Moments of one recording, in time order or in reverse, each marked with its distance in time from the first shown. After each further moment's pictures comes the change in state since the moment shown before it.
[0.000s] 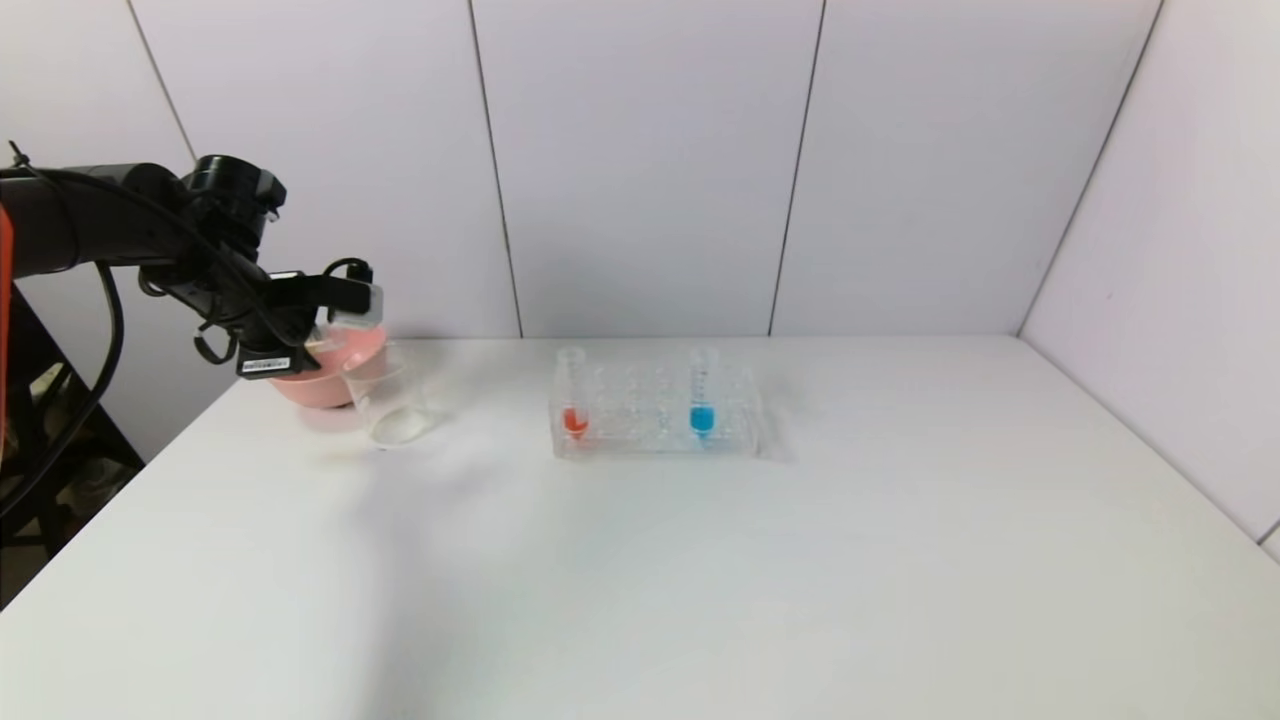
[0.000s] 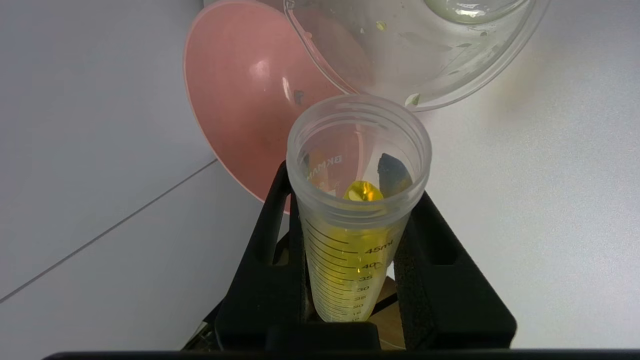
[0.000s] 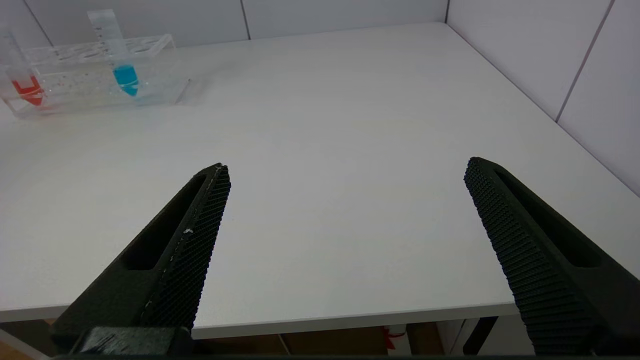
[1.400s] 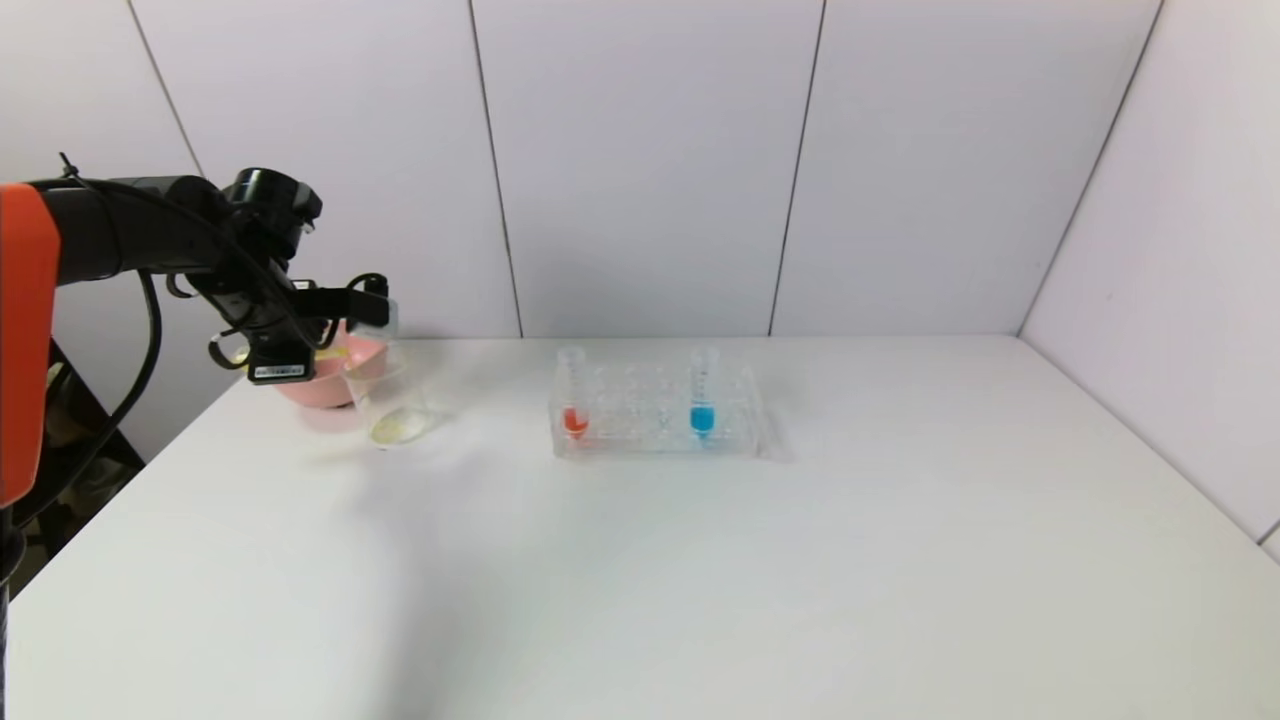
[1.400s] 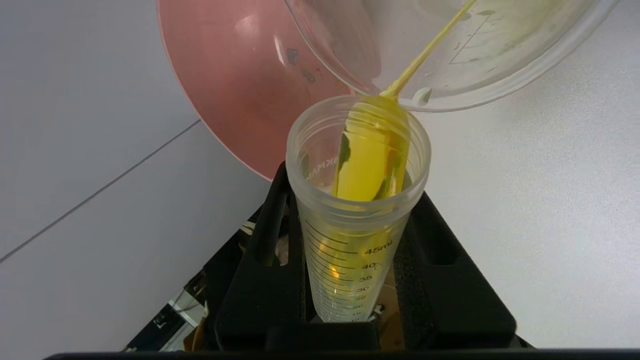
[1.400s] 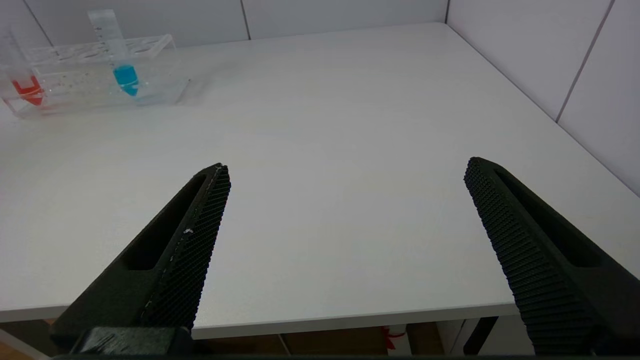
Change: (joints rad) left arm -0.050 0.031 -0.005 -0.003 0.206 -0.056; right arm 0.000 0.000 0.000 0.000 0.000 0.000
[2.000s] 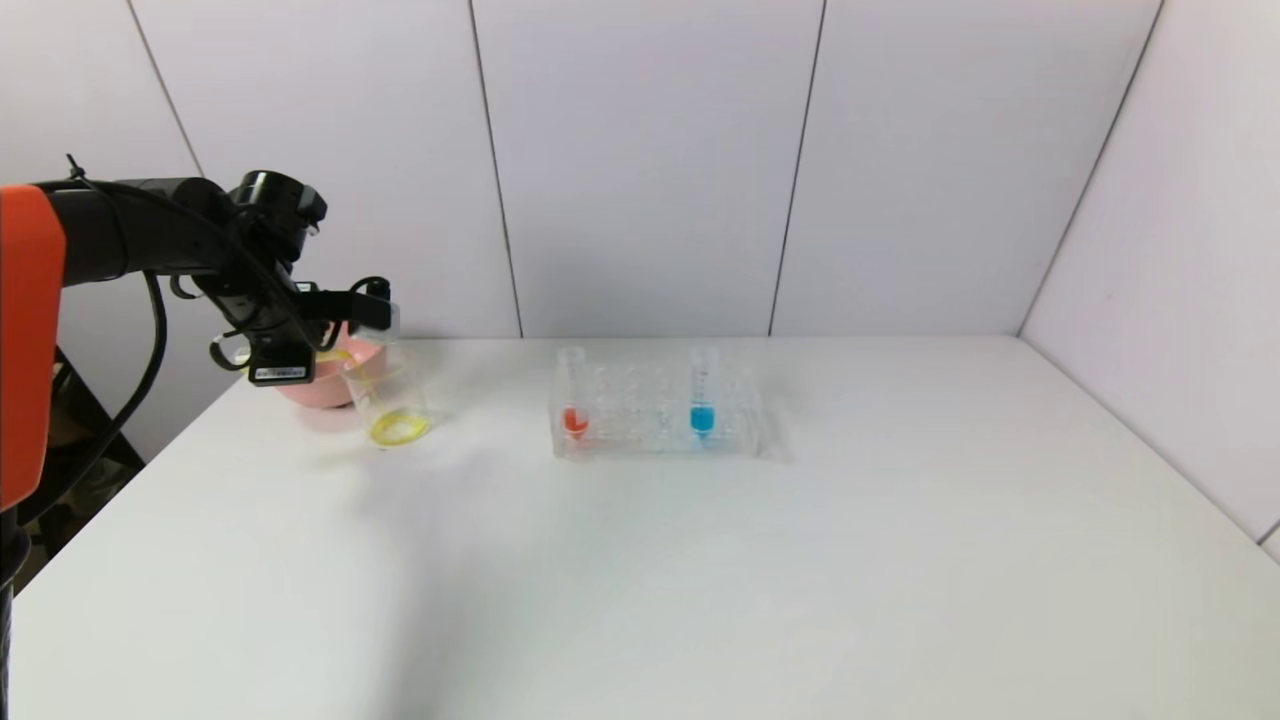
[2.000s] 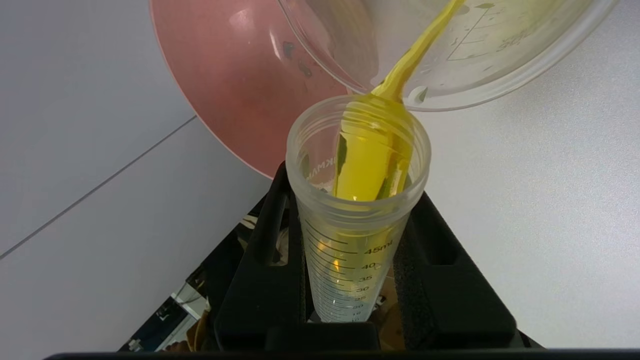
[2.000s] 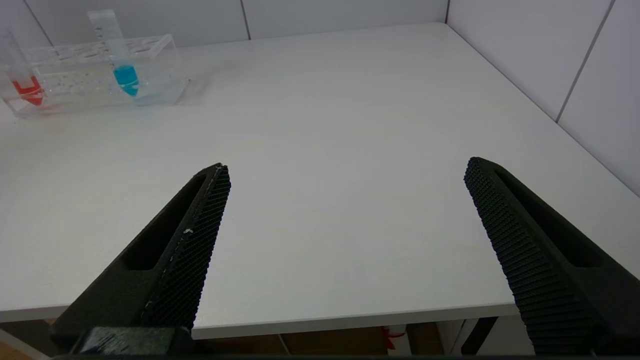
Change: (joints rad) left arm -0.006 0.004 0.000 0.005 0.028 0.000; right arm 0.000 0.000 0.000 0.000 0.000 0.000
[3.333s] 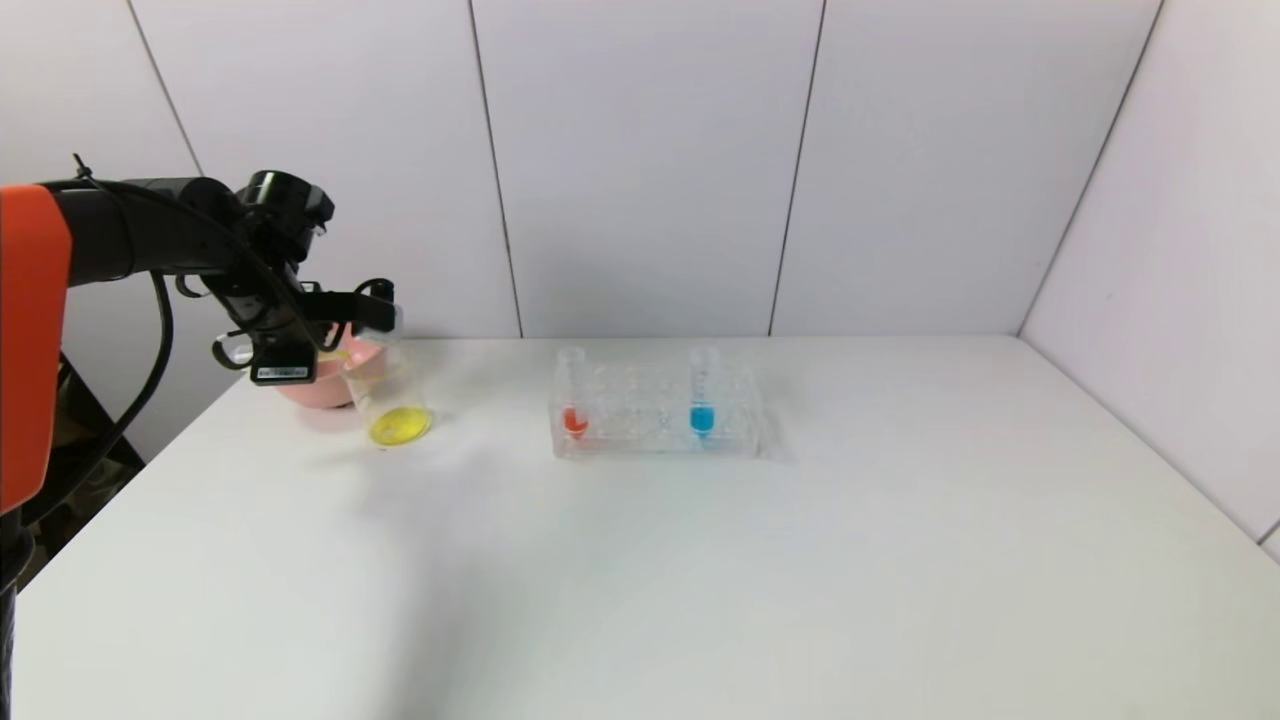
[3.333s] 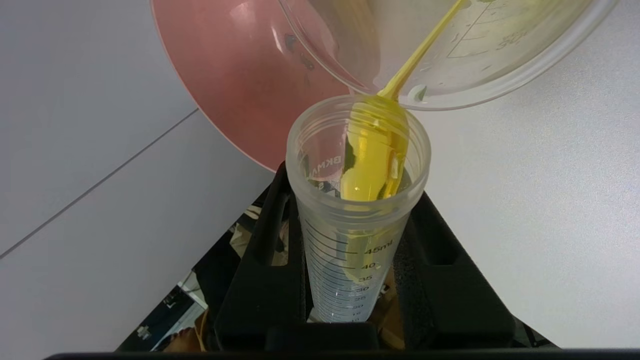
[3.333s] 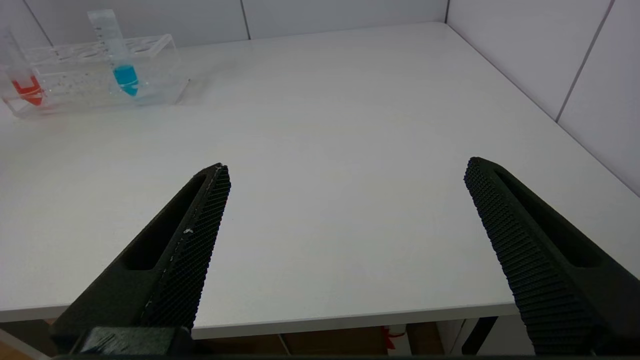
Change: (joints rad) left arm -0.014 0.000 0.000 0.001 0.043 -0.002; right arm 0.000 0.000 0.000 0.000 0.000 0.000
